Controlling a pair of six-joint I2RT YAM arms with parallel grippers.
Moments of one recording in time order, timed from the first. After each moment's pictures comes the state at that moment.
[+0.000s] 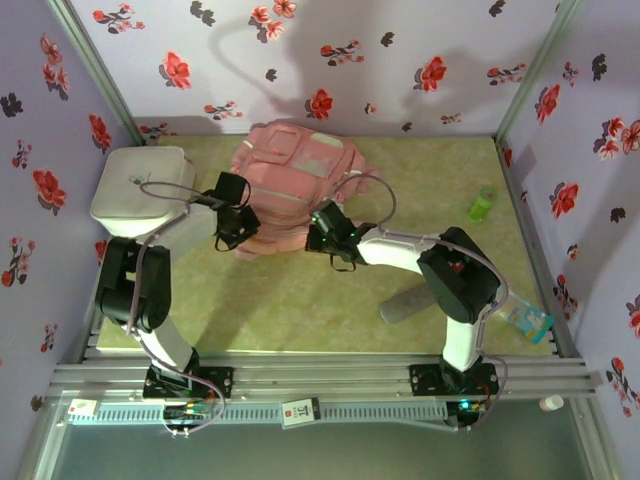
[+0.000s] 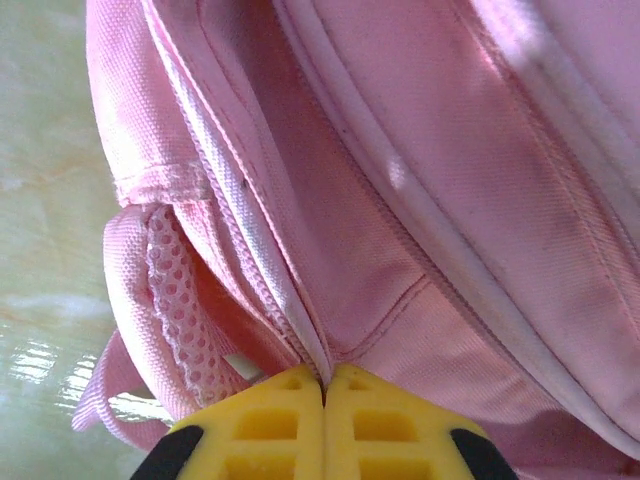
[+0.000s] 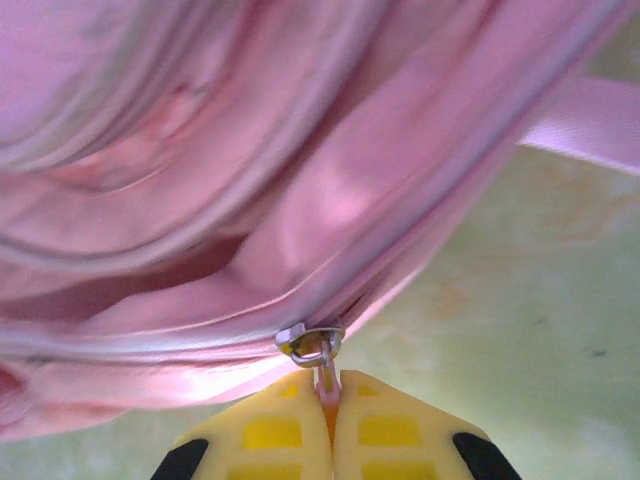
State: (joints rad) left arm -0.32 1.68 1.12 -0.58 0.06 -0.83; right arm 0.77 1.86 1.13 -0.12 0.08 0.77
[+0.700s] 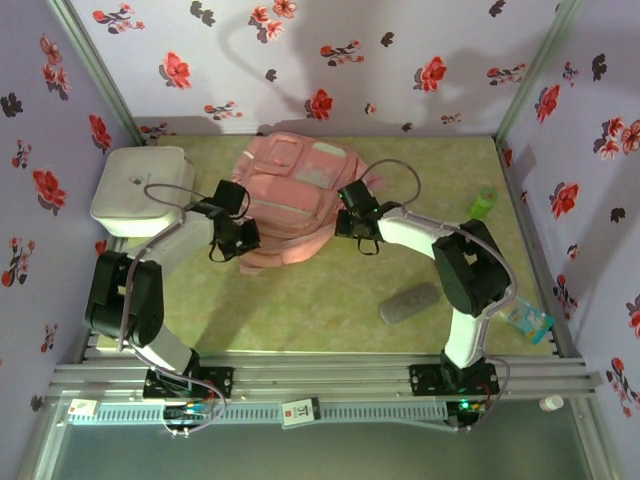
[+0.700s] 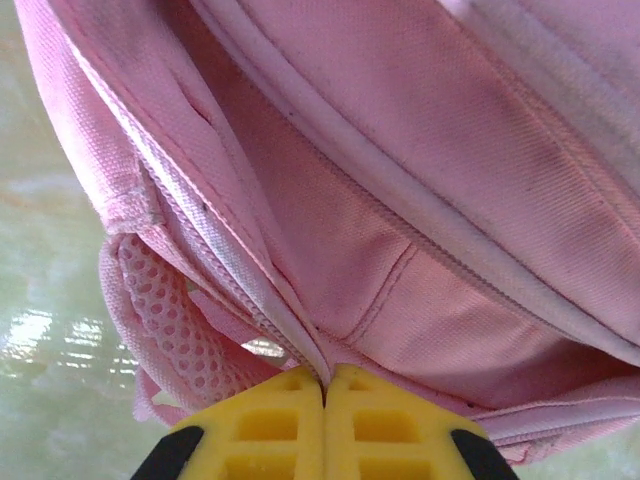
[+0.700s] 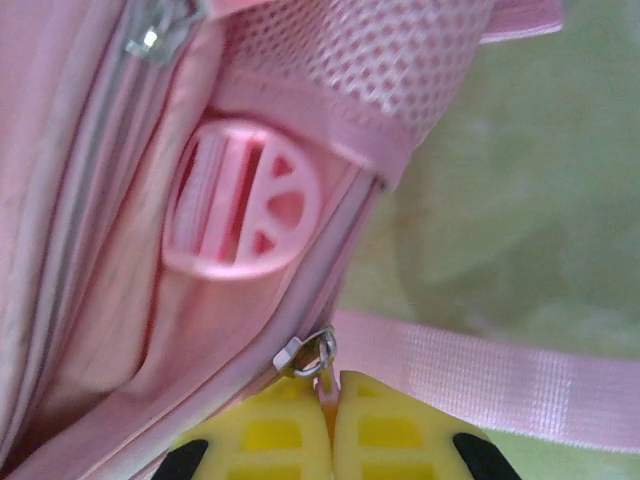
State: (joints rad) left arm -0.35 1.59 1.06 -0.70 0.15 -0.65; right arm 0.58 1.85 1.20 -0.35 0.08 0.64
